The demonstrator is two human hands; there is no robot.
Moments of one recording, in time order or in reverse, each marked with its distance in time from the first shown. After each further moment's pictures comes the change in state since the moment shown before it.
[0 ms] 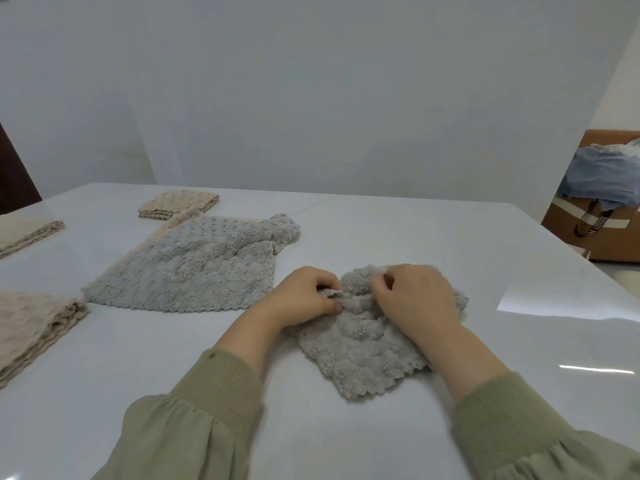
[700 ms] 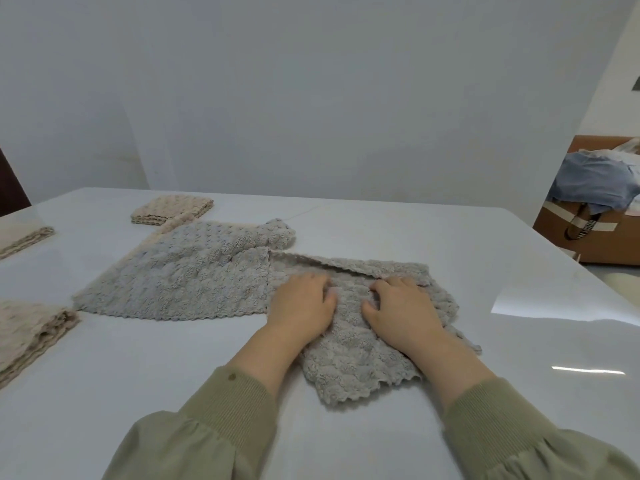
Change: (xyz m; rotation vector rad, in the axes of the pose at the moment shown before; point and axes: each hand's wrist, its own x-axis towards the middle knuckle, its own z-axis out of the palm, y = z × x) left_hand 0.008 -0.008 0.024 0.446 0.226 -0.043; right_hand 0.002 0.007 0.026 -0.105 -0.264 -0.019
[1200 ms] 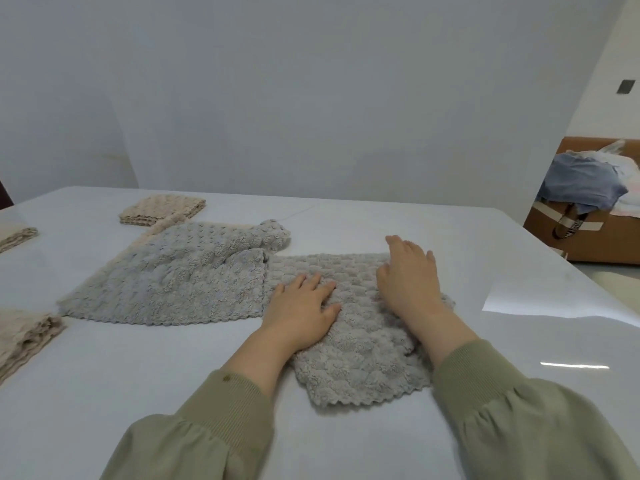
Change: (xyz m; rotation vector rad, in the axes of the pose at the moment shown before) left_hand 0.005 -0.010 0.007 0.161 -0.242 0.053; right_hand 0.036 0.011 -0.013 0.106 0.202 0.110
